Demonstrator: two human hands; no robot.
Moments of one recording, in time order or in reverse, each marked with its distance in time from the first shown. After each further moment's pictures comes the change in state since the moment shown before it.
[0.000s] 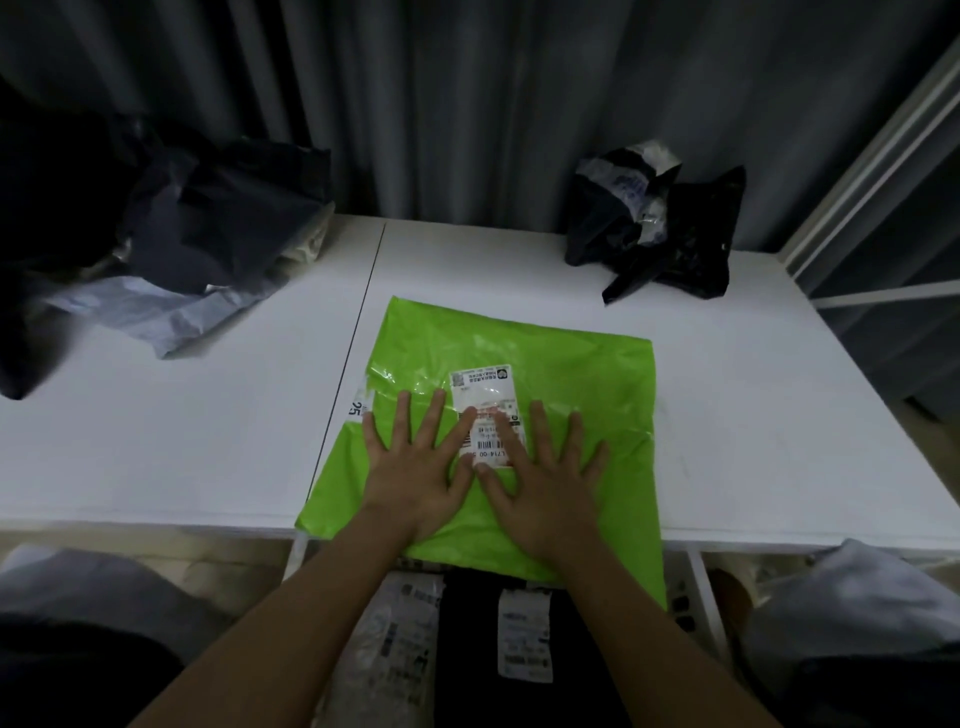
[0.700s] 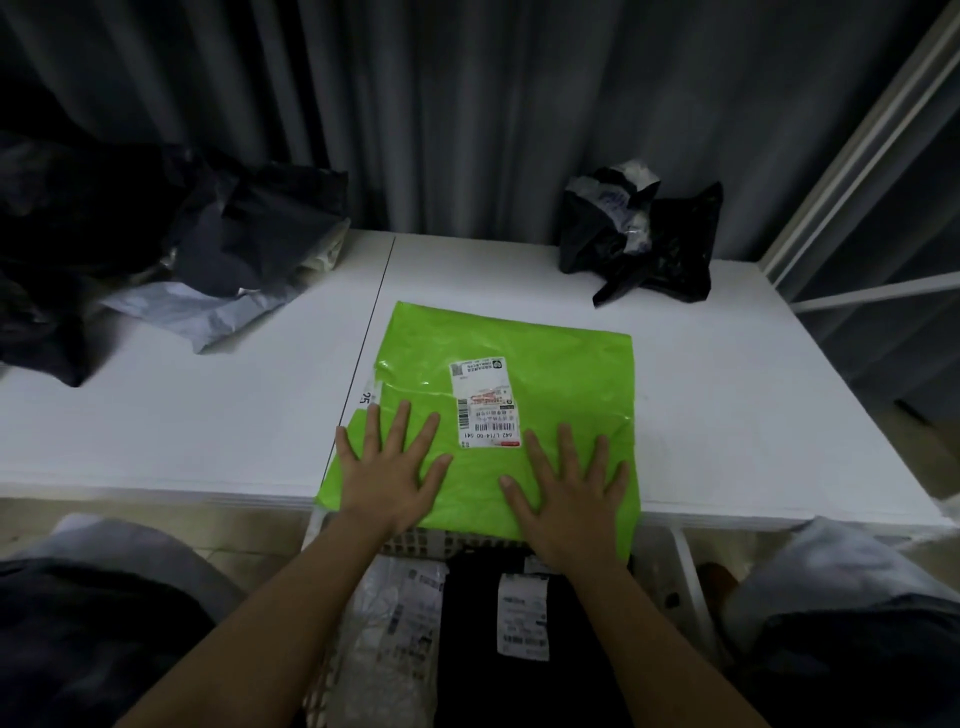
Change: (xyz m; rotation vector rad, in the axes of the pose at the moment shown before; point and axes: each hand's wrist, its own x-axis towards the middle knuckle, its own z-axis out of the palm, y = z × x) left_hand -0.043 -0.013 -0.001 -0.050 -0.011 -0.148; right_hand -0.049 0.020 0.007 0.003 0.102 0.091
